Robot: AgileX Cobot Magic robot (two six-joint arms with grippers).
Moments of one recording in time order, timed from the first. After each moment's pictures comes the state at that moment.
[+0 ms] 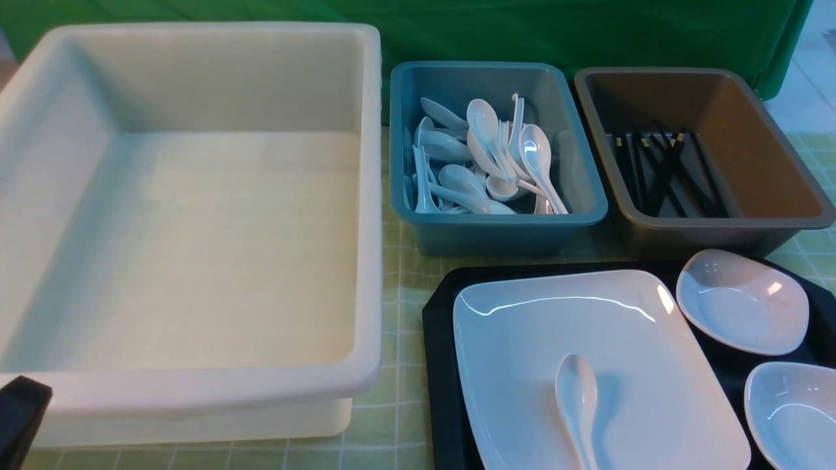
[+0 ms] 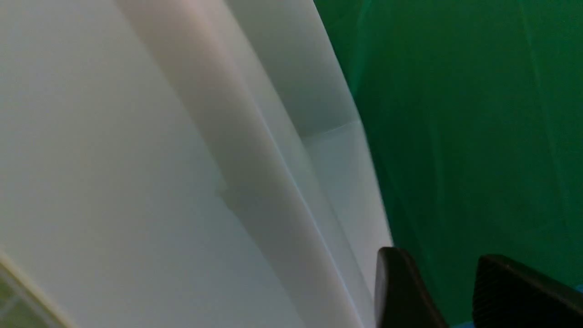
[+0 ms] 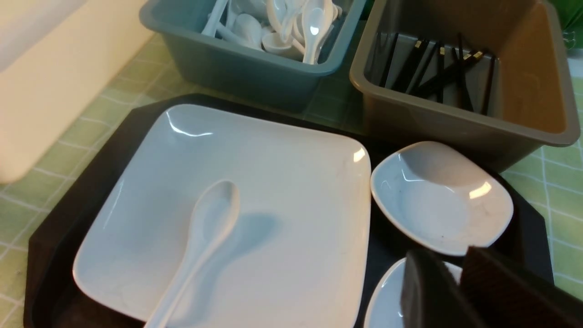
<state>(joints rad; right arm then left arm) 0.36 0.31 -0.57 -0.04 0.76 0.03 0.03 0.00 0.01 -0.77 0.12 -0.42</state>
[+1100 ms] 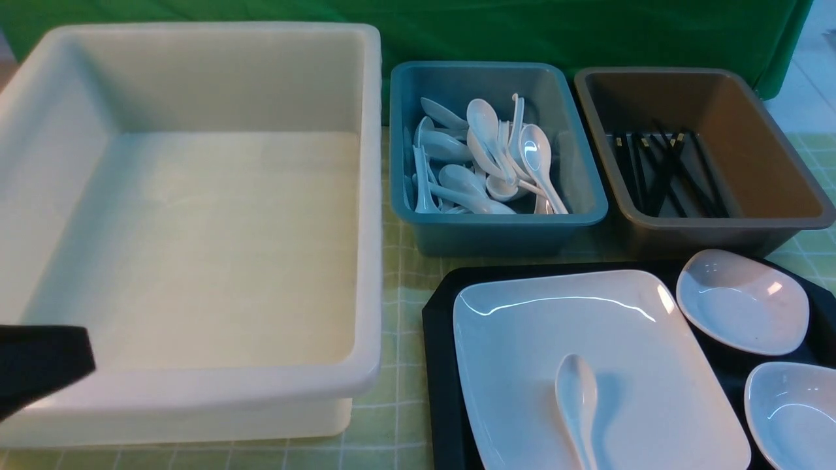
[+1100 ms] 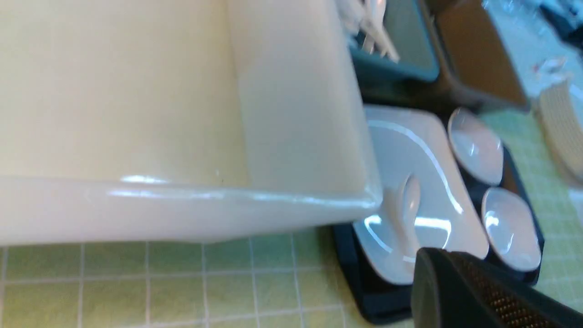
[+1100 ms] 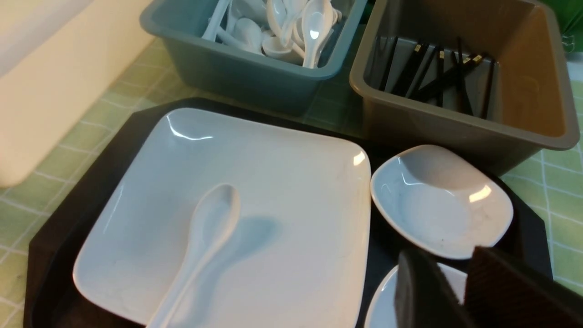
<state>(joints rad) 0.36 0.31 -0.57 -0.04 0.75 0.03 0.03 0.60 -0.87 -0.52 1.12 -0.09</state>
